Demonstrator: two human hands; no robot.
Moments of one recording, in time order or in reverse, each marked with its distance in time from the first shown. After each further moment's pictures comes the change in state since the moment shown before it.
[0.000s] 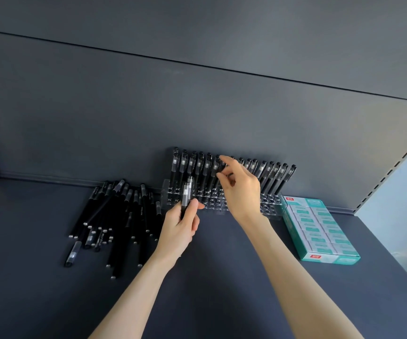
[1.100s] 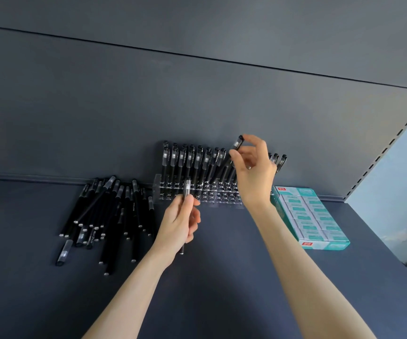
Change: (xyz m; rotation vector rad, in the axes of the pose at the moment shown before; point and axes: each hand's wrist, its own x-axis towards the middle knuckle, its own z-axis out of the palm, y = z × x) left_hand -0.004 -0.002 0.006 -0.046 -0.100 -0.052; right_hand 0.011 0.000 -0.030 0.263 0.230 0.152
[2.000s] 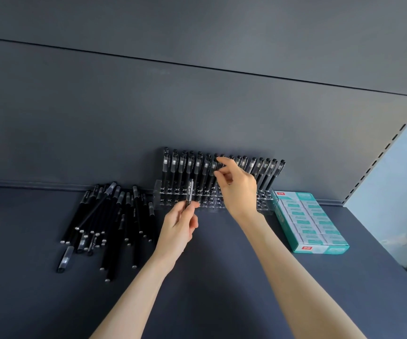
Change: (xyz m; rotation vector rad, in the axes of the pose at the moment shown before) left_hand 0.001 0.001 0.002 0.074 0.055 0.018; right_hand -0.018 0.011 0.016 -0.274 -0.195 -0.095
